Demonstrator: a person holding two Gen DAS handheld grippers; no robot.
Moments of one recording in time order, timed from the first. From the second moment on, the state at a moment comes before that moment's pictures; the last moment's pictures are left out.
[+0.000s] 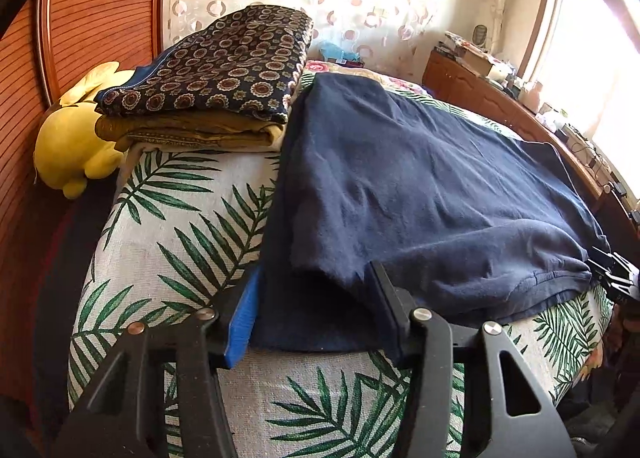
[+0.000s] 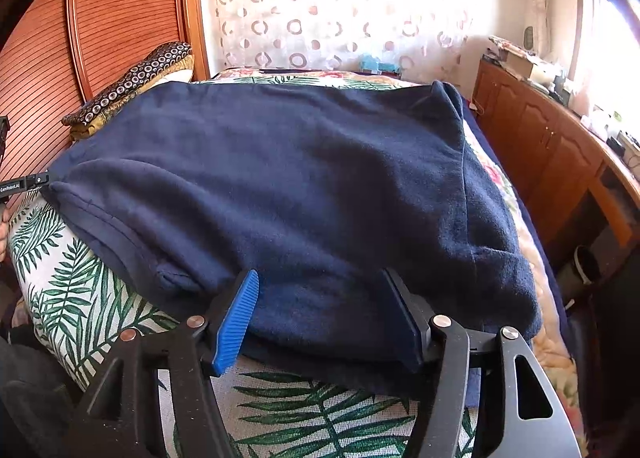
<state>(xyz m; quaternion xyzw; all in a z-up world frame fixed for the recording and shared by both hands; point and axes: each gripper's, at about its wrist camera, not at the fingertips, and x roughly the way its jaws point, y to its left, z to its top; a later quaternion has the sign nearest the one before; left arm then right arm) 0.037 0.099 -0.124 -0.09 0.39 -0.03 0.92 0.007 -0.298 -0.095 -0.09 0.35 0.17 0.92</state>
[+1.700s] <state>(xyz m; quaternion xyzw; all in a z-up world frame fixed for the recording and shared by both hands) 0.106 -0.181 0.022 0.03 0.30 -0.36 0.89 -0.027 -0.364 -0.053 -0.05 0.28 0.13 0.95</state>
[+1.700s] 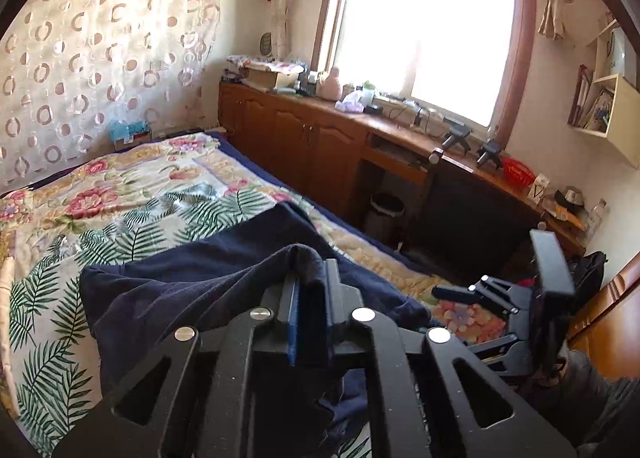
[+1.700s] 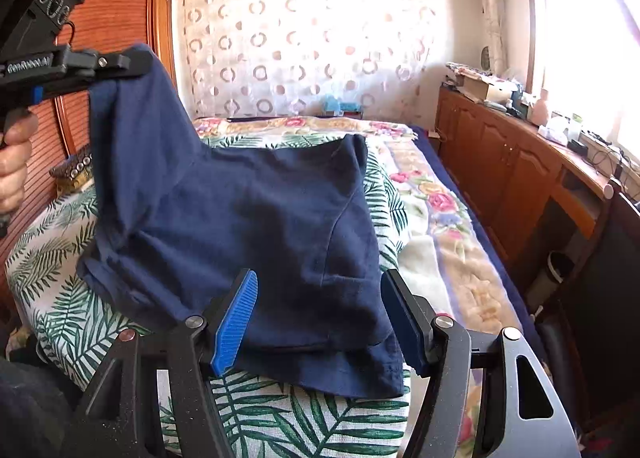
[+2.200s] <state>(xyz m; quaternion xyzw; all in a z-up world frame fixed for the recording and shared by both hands) 0.092 -0.112 -0.020 0.00 0.30 -0.28 0.91 0.012 -0.334 -0.065 -0.07 0.30 0.18 0.93</state>
